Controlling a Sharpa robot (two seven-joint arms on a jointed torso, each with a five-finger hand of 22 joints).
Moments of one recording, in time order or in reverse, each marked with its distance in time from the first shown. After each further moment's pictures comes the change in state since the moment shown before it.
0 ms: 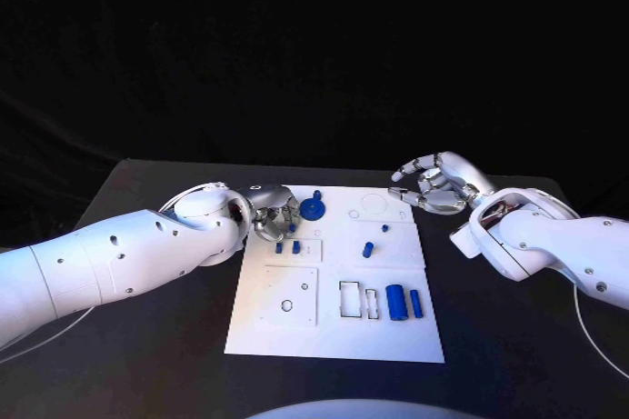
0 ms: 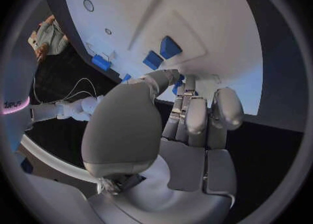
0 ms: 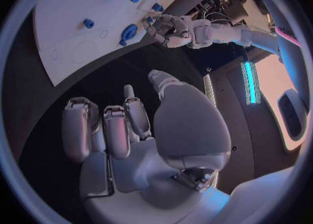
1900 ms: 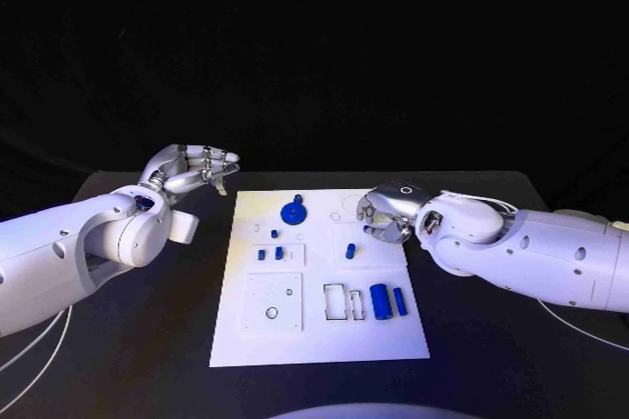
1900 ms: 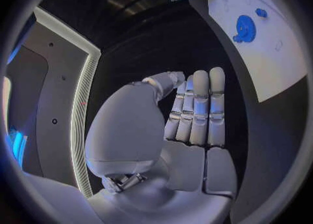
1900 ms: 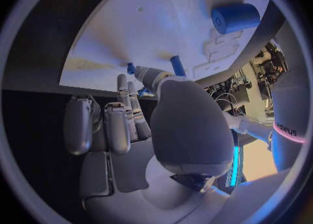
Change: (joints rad) left arm 0.029 -0.208 0.033 0.067 1.284 -0.192 0.423; left_hand 0.018 0.061 -0.018 -0.059 0.000 0.073 0.014 0.016 -0.014 -0.001 0.006 0.059 0.001 -0.293 0.011 -0.367 -0.555 0.062 -0.336 0.007 -0.372 -0.460; right arm -0.045 0.148 -0.003 -0.117 -0.817 0.249 -0.249; right_hand 0.107 -0.083 0.303 -0.154 -0.145 0.116 -0.001 -0.020 -0.038 -0.256 0.017 -1.127 -1.019 -0.002 0.002 -0.068 0.001 0.023 -0.016 0.002 -0.058 0.000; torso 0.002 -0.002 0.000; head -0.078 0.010
